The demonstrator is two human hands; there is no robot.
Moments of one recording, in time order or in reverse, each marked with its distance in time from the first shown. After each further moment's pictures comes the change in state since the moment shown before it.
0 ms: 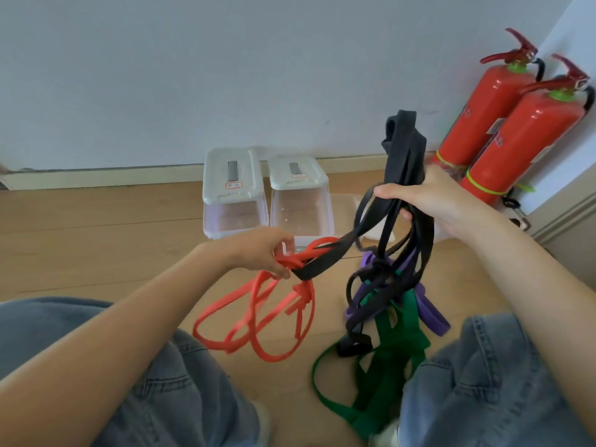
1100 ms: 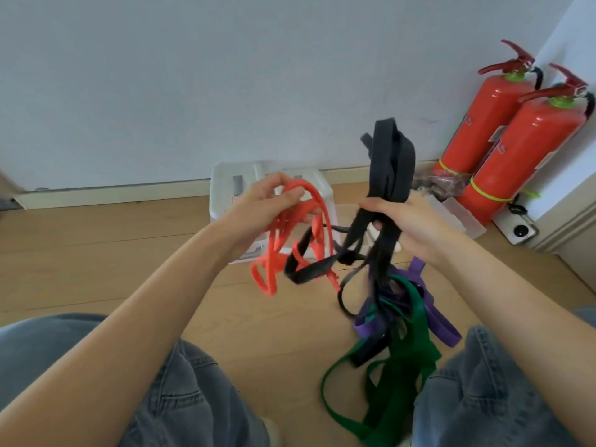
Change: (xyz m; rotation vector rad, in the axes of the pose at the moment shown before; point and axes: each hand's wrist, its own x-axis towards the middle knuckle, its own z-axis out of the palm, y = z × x) left_hand -0.029 0.041 -0.047 -1.023 0.422 0.081; right_hand -0.002 0.002 0.037 0.453 0.007 0.060
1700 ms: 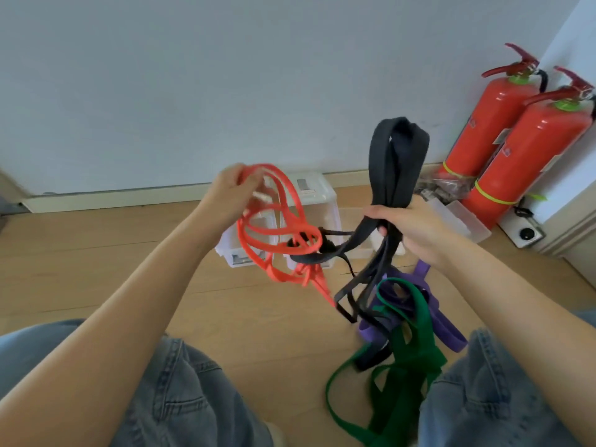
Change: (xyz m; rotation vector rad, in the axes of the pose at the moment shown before) left_hand 0.012 0.000 -0.035 0.192 0.363 0.063; right_hand 0.002 -0.001 0.002 -0.108 0.031 0.033
